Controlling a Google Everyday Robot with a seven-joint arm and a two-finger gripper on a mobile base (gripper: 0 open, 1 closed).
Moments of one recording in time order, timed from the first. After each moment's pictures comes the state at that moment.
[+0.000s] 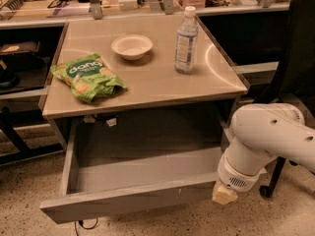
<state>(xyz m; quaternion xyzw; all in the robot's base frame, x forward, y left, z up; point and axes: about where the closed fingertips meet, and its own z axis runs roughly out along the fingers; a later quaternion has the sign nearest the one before) 0.369 -0.170 0.659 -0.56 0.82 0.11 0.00</state>
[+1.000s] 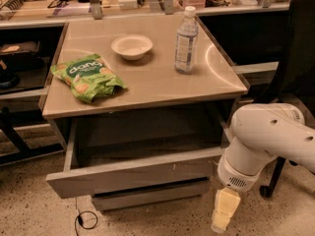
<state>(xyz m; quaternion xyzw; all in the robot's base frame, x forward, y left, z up) 0.369 -0.170 0.659 -0.56 0.82 0.11 0.00</state>
